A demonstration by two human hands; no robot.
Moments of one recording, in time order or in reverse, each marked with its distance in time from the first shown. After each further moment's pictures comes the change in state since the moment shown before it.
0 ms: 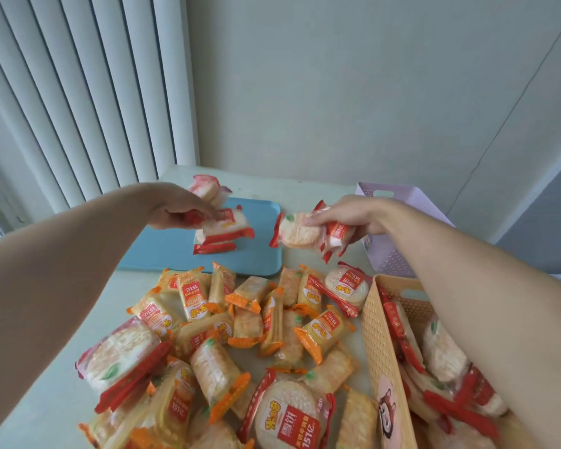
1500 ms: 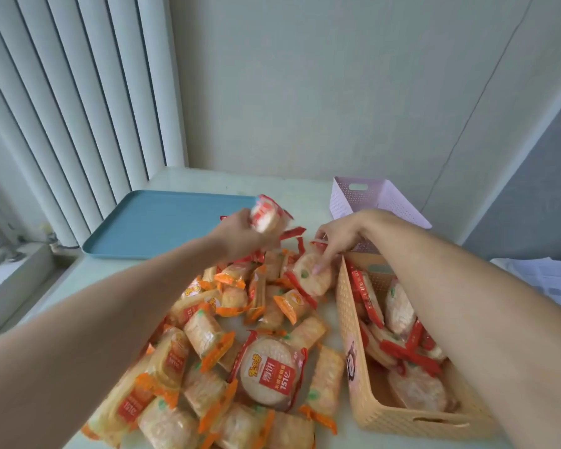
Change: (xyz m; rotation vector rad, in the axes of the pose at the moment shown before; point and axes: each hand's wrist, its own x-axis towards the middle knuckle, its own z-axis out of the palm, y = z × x) left_hand -0.068 -0.039 0.130 0.526 0.109 0.461; right_hand -0.052 0.035 0.016 -0.695 -0.141 0.008
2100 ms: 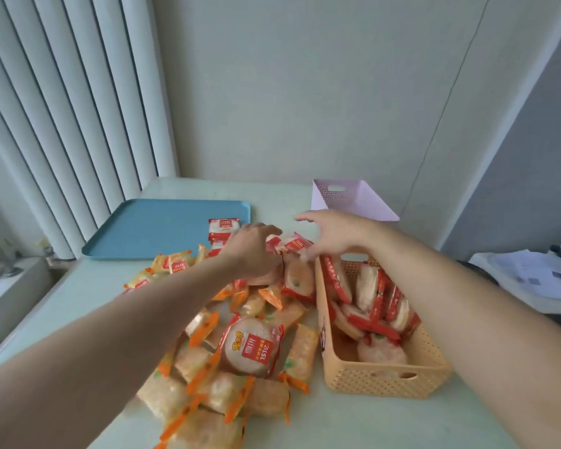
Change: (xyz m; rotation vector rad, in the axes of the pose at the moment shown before) left_hand -0.042 0.038 0.047 0.439 0.040 0.205; right_hand -0.094 0.001 0.029 0.055 0.428 -0.139
